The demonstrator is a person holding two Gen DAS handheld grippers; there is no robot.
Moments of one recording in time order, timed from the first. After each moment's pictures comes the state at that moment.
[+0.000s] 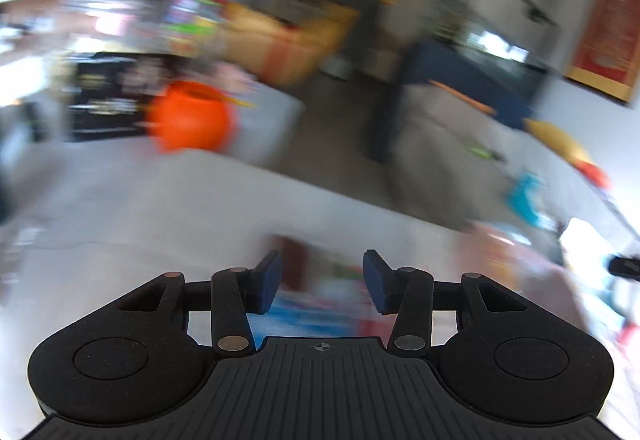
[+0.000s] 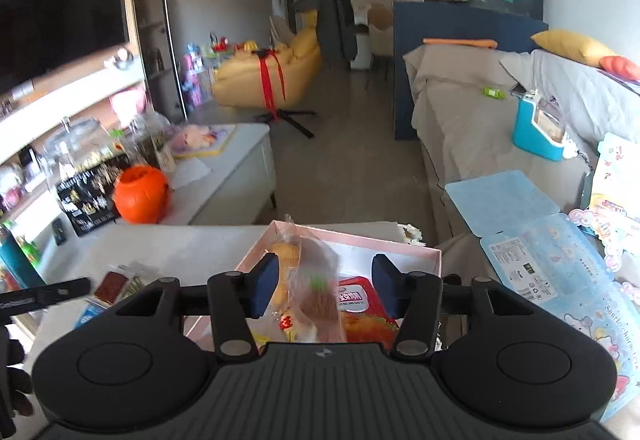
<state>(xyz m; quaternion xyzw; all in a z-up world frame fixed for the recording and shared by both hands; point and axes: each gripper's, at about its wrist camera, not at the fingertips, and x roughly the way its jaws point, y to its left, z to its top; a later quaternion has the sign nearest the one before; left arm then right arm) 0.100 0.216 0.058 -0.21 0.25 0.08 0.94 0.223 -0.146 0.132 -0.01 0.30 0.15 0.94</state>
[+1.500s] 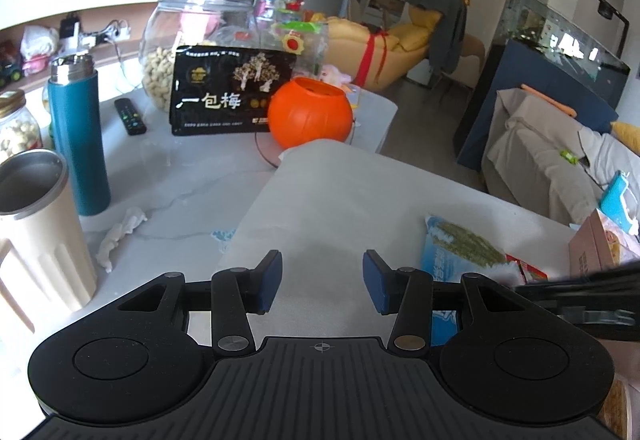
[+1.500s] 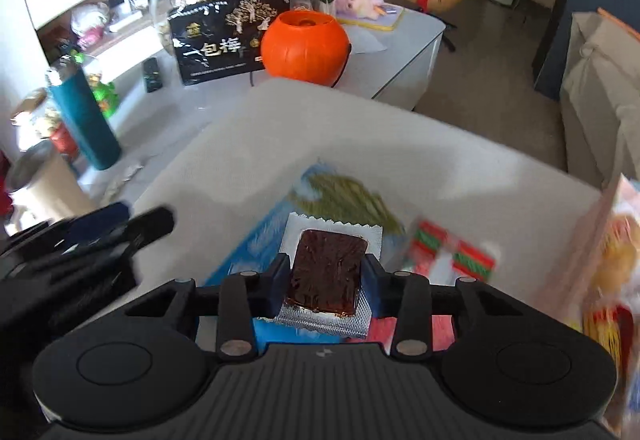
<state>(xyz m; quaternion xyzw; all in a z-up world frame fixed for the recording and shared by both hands) 0.078 0.251 0.028 -0.18 0.27 0.18 0.93 0.210 0.106 0.056 -0.14 0.41 0.31 0.85</state>
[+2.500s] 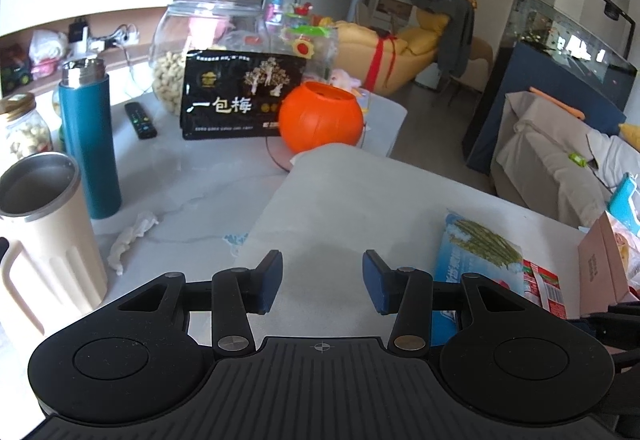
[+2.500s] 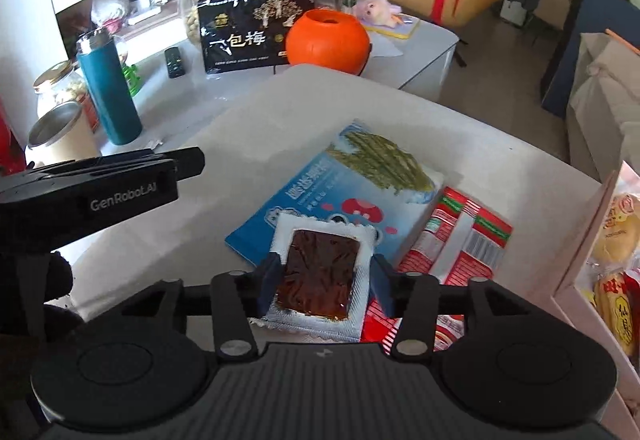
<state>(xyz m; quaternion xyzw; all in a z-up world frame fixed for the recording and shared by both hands) 0.076 0.254 0.029 -0.17 0.27 0.19 0.93 0.180 0.114 0.032 -0.16 0.40 0.32 0.85</state>
